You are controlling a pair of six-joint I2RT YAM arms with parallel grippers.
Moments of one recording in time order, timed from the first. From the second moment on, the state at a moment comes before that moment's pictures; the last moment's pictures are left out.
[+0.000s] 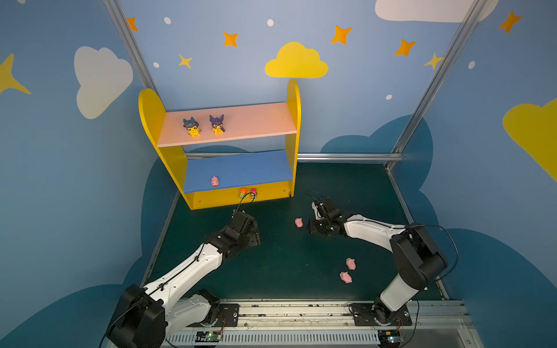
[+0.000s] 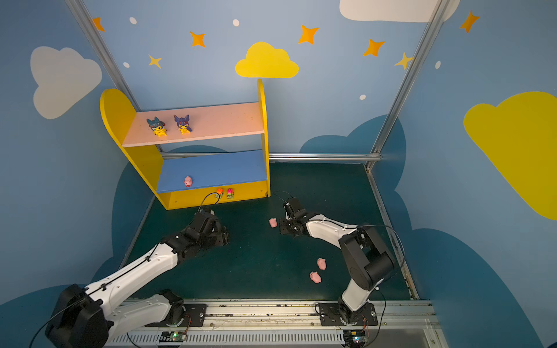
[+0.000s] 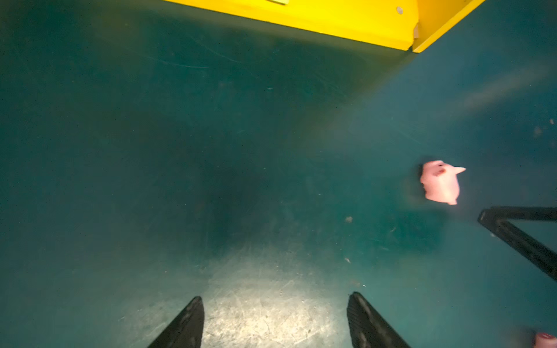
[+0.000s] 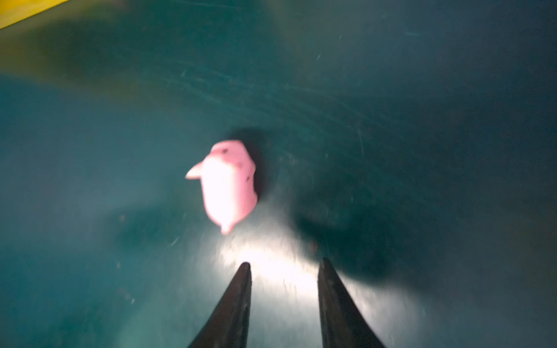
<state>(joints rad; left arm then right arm) -0.52 1.11 0.66 -0.50 -0.15 -0.68 0.62 1.74 0.99 -0.28 -0.09 0.49</state>
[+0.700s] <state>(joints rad) -0.52 1.18 0.66 -0.48 -0.21 -0.70 0.73 1.90 1.13 -0.24 -0.09 0.53</state>
